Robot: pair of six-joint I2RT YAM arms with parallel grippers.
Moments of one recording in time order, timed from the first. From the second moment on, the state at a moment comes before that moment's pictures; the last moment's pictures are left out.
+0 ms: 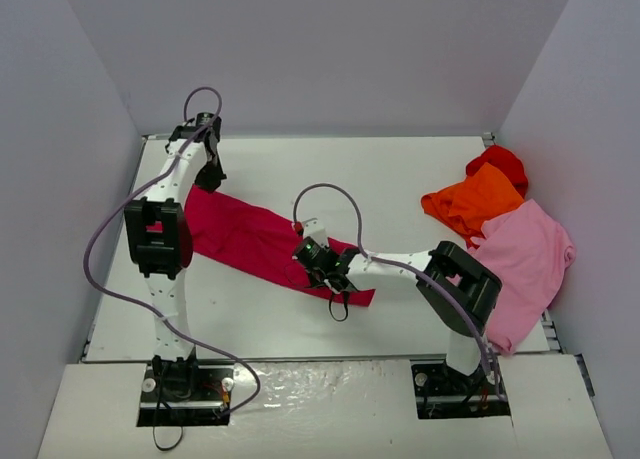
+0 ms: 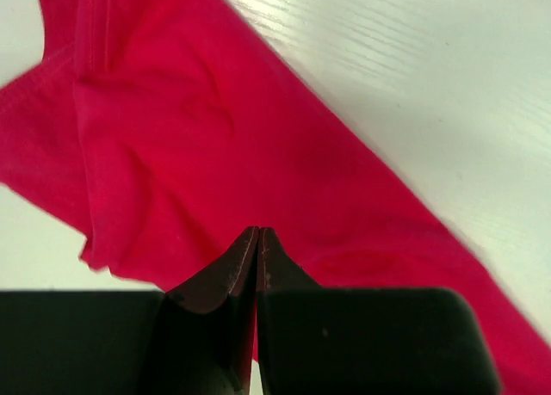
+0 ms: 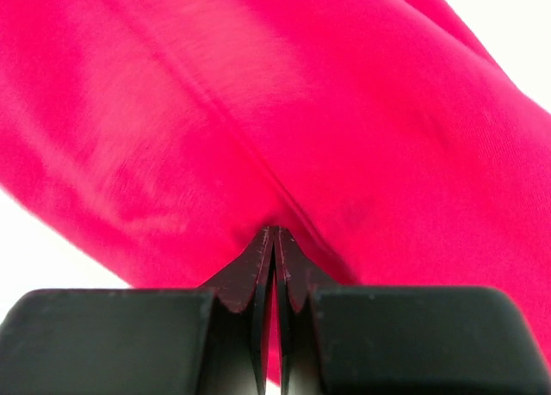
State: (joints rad) left arm -0.08 2.17 2.03 -1.04 -0.25 -0.38; right arm 0.96 1.82 1.00 -0.17 0.36 0.48
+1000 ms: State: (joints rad) left arm -0.08 1.80 1.45 -0.84 -0.29 -0.46; right arm 1.02 1.52 1.11 -0.38 0.45 0.55
